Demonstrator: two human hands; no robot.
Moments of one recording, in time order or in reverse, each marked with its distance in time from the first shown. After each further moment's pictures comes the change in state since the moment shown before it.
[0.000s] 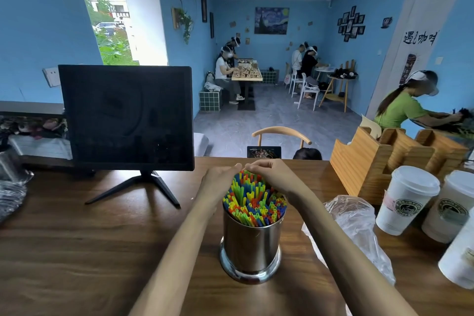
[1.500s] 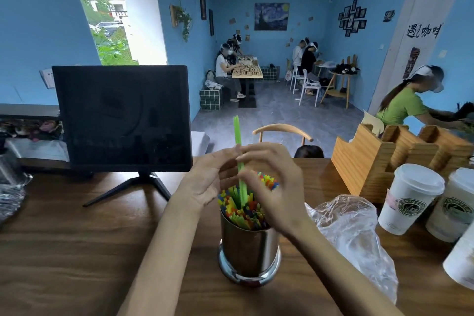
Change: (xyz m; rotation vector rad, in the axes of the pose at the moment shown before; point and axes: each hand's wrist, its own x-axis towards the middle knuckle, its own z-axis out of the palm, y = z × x) left_hand -0.006 0.030 -0.019 -0.655 -0.287 0.009; right_hand -0.072 -0.042 0.025 -0.035 0.504 -0.906
